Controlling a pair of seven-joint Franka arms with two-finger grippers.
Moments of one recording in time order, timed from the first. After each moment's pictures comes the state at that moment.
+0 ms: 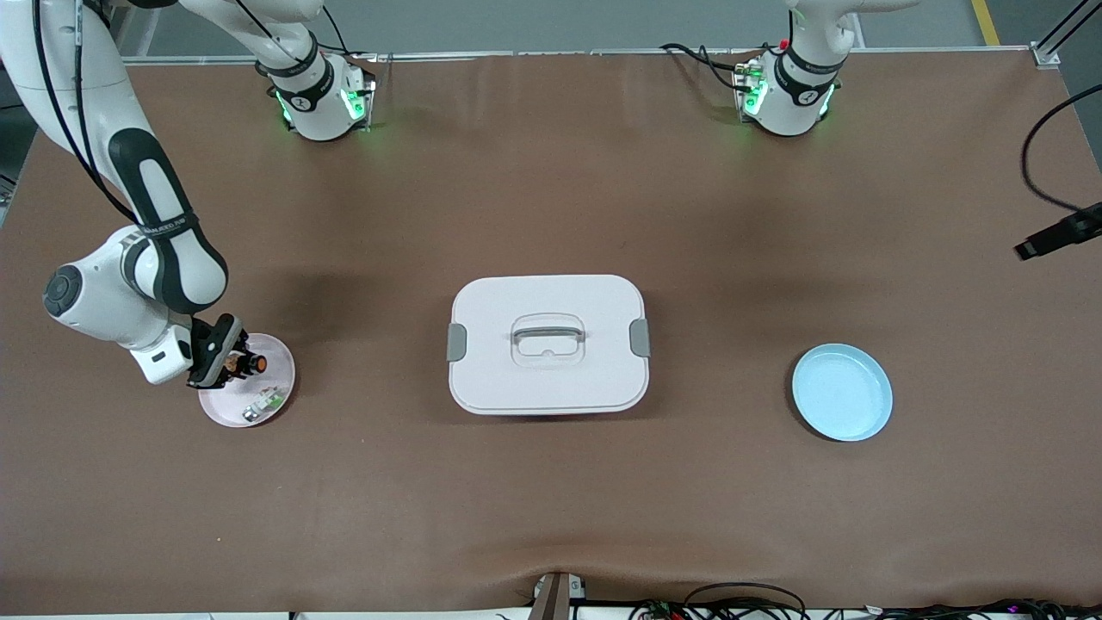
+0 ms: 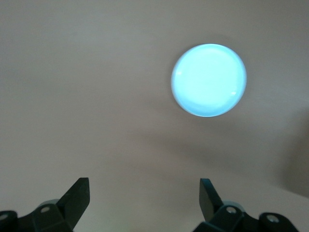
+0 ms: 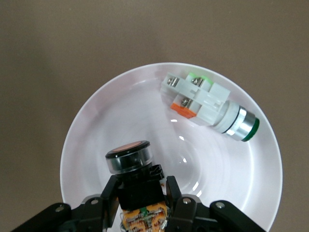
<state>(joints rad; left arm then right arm) 0.02 0.03 0.14 -1.72 -0.01 1.69 -0.16 -0.11 0.52 -0.06 -2.03 0.34 2.55 -1.72</state>
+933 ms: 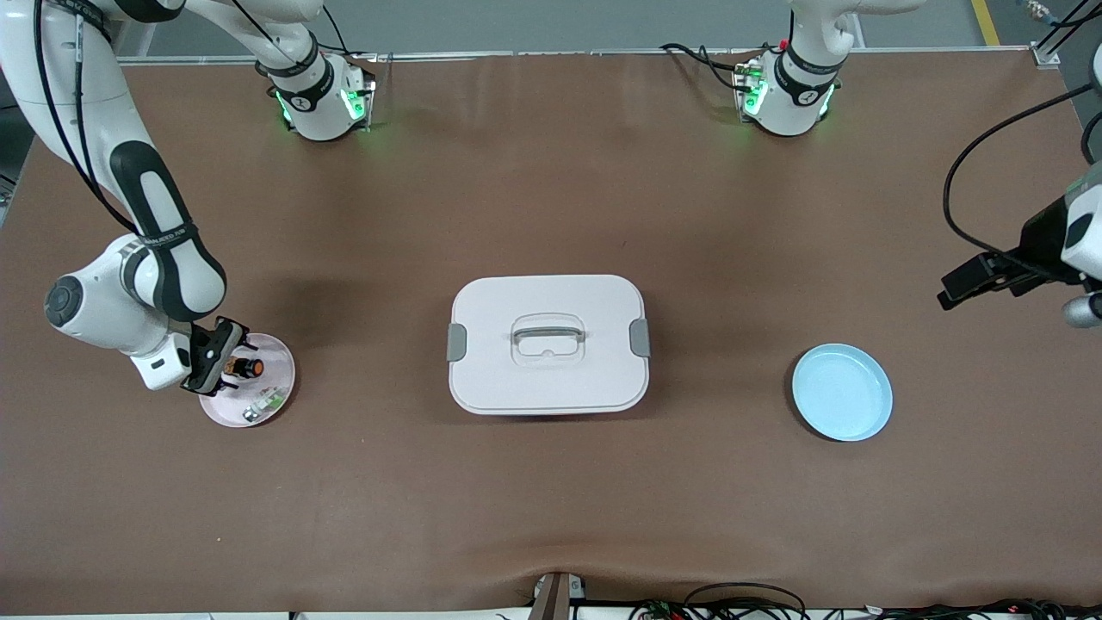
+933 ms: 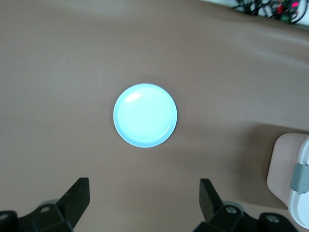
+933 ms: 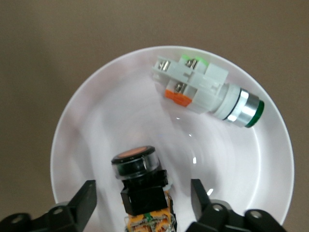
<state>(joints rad) -0.09 0.10 0.06 -1.53 -0.02 1.75 -0.20 -0.11 0.56 -0.06 -1.97 0.33 2.46 -1.65</state>
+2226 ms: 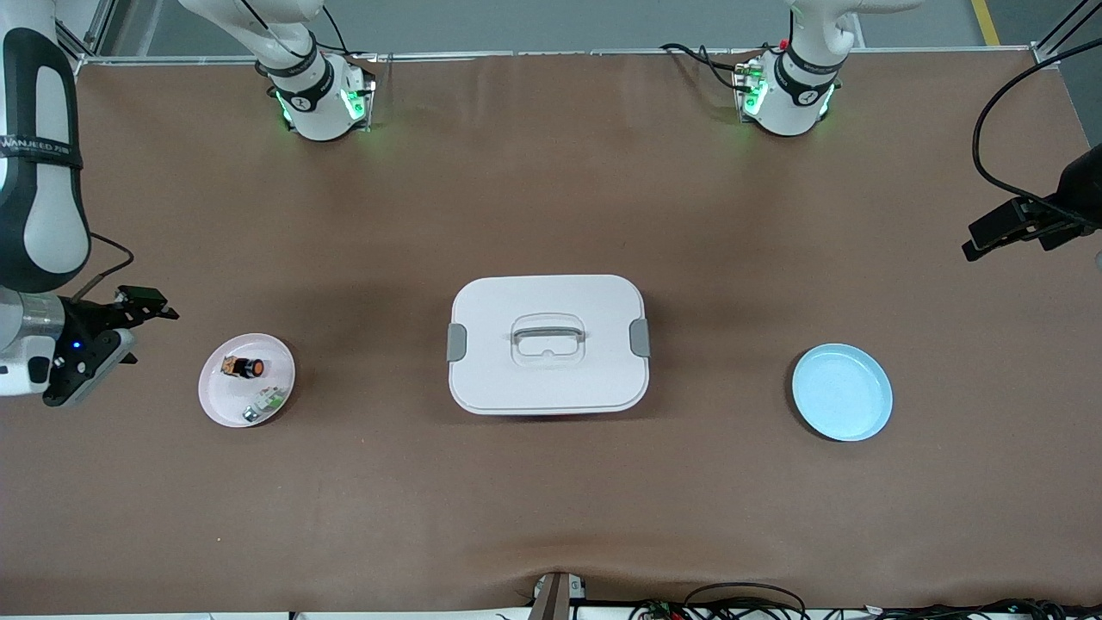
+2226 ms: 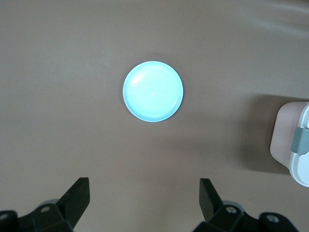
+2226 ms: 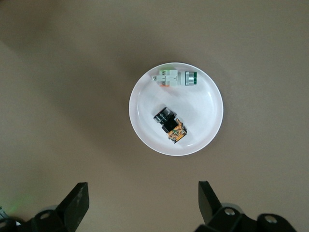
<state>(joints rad) -0.04 0.06 0.04 -1.49 -0.02 1.57 -0.14 -0.11 0.40 -0.07 -1.52 0.09 1.70 -0.95</state>
